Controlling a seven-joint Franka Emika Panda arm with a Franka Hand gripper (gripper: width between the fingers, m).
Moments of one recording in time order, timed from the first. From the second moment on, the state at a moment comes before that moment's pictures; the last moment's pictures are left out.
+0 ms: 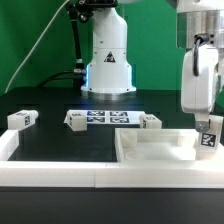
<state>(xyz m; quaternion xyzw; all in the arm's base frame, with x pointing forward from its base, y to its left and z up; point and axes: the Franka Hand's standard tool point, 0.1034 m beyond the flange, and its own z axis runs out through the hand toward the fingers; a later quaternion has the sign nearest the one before) 0.621 0.112 0.078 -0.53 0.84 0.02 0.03</state>
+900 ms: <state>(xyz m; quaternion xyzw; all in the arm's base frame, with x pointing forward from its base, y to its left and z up) 0.621 0.112 0.078 -0.70 0.71 0.02 0.04</state>
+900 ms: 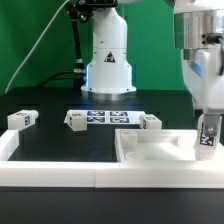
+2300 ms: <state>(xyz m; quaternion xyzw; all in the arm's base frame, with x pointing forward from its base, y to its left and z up) 0.623 0.110 0.077 -0.98 0.17 -0.01 0.02</state>
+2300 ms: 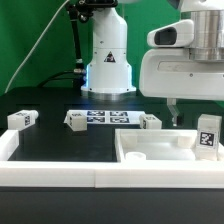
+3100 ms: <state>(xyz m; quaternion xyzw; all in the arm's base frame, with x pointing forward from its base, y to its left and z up) 0.623 0.110 0.077 -0.98 0.22 -0.01 0.02</state>
